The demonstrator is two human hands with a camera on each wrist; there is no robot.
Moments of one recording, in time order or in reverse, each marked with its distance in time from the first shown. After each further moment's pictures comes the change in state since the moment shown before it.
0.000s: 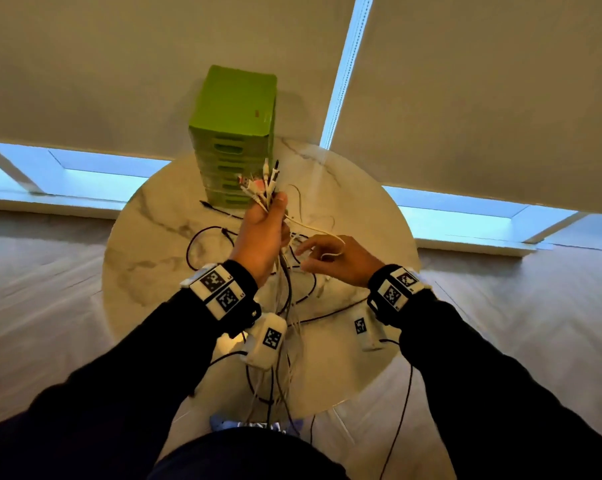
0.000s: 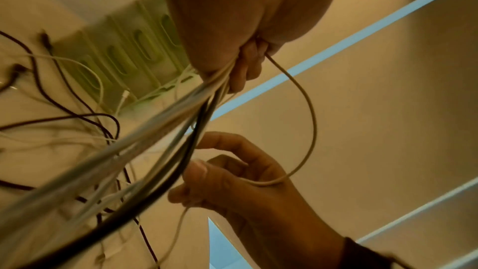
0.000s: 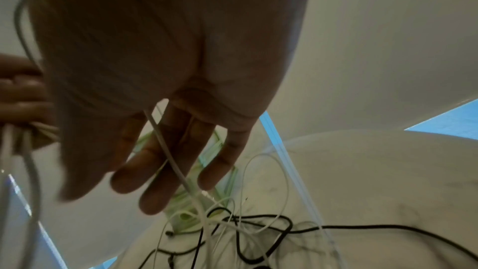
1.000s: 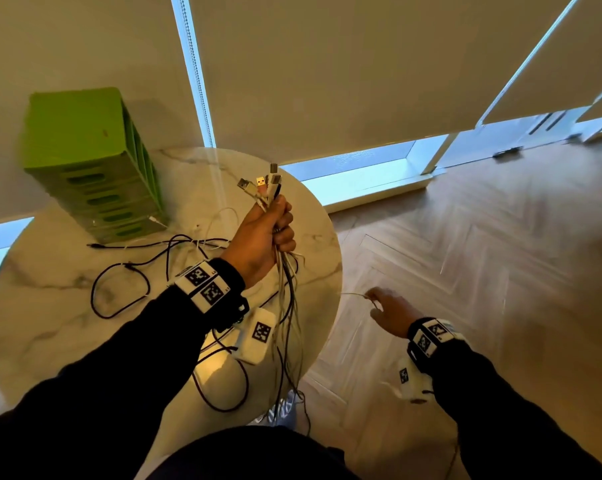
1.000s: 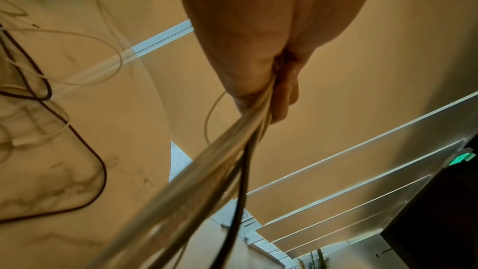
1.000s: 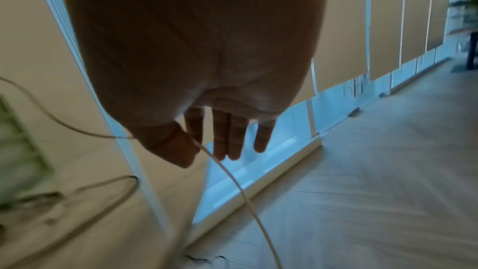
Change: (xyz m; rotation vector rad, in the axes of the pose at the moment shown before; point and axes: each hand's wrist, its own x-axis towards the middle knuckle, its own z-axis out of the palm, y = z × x) left_hand -0.035 -0.024 0.124 -0.200 -0.591 -0.331; right_hand -0.245 0.140 -0.001 -0.264 0.254 0.816
